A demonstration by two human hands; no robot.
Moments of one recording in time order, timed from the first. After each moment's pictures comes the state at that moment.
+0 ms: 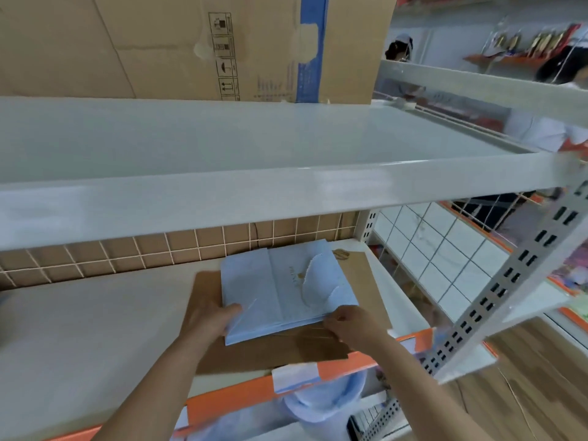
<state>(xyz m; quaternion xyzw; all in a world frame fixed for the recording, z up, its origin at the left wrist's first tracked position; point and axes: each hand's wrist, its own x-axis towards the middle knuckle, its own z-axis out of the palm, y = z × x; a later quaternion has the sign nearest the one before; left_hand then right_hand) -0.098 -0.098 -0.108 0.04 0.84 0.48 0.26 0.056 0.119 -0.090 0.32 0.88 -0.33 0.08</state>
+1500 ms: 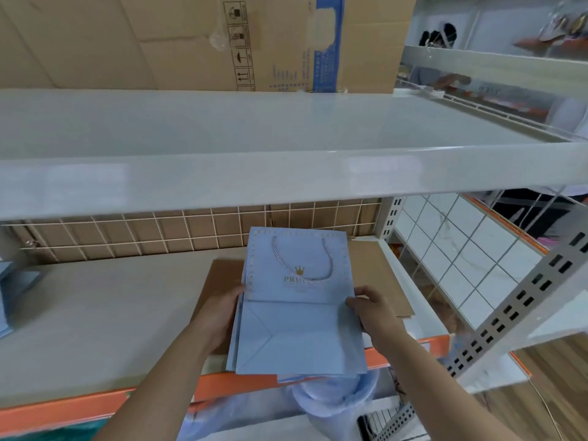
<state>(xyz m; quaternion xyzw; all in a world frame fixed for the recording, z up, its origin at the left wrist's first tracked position) -0.079 -0.097 -0.108 -0.03 0.69 0.66 0.30 0.046 0.147 -0.114 0.37 0.67 -0.64 -0.09</state>
